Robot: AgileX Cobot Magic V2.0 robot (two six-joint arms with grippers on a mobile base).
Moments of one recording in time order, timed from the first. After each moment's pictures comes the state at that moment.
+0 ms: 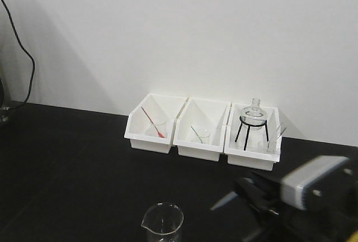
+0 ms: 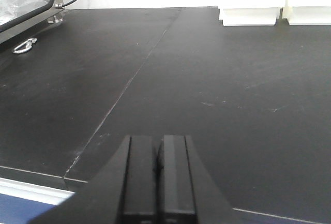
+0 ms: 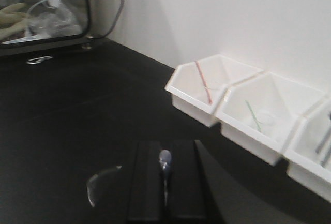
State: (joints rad) left arm -0.07 -0.01 0.03 -0.02 0.01 0.05; right arm 0.58 1.14 -0.61 0.01 -0.32 -0.10
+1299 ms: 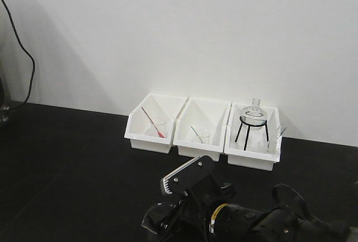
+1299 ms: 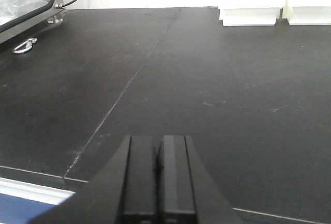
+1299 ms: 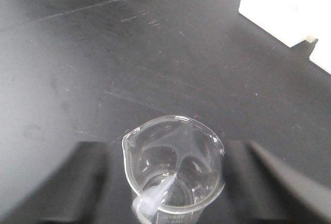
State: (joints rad) left arm -0.07 -0.01 0.03 -0.02 0.01 0.05; right arm 0.67 1.66 -0.97 0.01 -0.09 -0.08
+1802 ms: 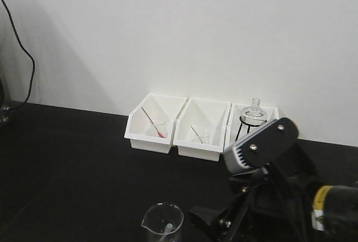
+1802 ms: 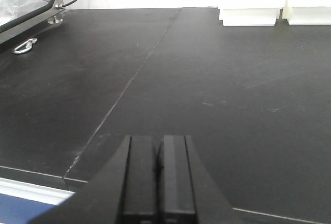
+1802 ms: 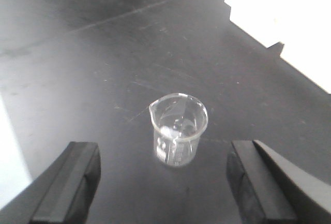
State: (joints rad) left arm -0.07 -0.01 0.03 -0.02 0.01 0.05; right arm 0.69 1.14 -0.97 0.02 0.45 -0.07
